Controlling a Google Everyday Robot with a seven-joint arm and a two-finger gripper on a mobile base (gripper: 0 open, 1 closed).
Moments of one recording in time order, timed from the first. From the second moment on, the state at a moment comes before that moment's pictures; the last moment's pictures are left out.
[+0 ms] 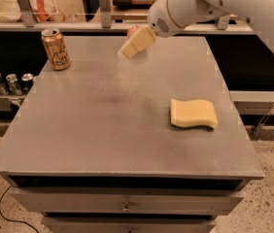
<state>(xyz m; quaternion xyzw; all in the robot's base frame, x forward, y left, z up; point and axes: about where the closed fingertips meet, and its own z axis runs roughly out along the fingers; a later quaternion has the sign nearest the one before) 0.679 -0.025 0.967 -0.49 0.75 0.12 0.44</state>
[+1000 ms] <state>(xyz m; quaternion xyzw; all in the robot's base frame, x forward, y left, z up) 0.693 0.001 0.958 -0.48 0.73 0.16 0.46</state>
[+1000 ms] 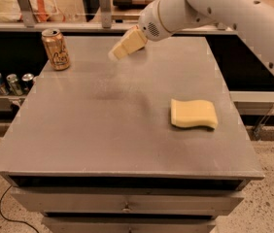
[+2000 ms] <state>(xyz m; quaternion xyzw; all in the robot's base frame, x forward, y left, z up) 0.723 0.127 0.931 -0.51 0.65 0.27 0.49</state>
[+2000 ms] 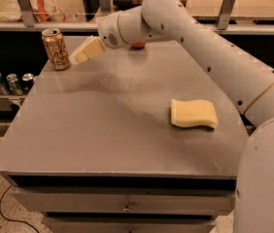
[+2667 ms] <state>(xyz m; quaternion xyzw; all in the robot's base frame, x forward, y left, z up) 0.728 0.194 0.918 -0.51 0.63 0.30 0.50</state>
